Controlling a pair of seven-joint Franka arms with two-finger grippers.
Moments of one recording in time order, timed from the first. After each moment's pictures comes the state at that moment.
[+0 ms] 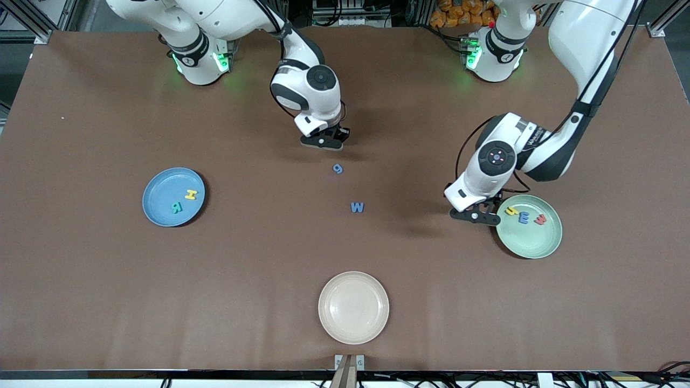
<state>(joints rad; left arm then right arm) 0.07 0.45 -0.50 -2.01 0.42 2.25 -0.48 0.52 0.52 0.41 -2.12 -0.34 2.51 1.30</state>
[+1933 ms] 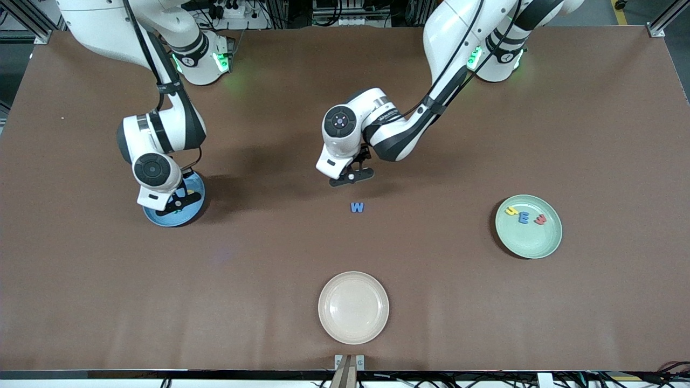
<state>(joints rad) -0.62 0.77 -0.34 -1.54 0.14 2.15 -1.20 0.42 0.34 -0.28 -2.20 -0.29 2.15 -0.16</state>
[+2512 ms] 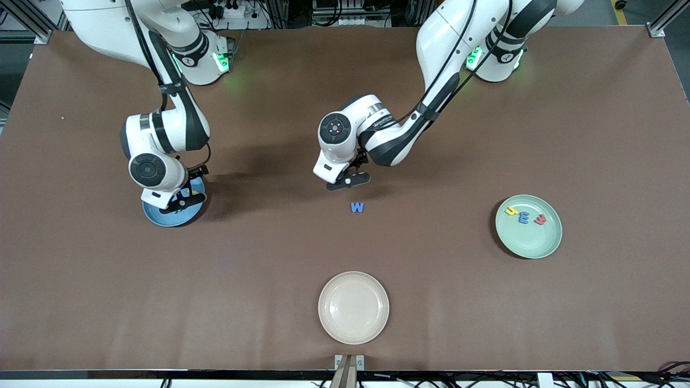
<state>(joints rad) -0.65 0.81 -0.32 -1.49 0.14 2.14 -1.18 0.44 0.33 -0.28 -2.18 -0.09 2.15 -0.09</state>
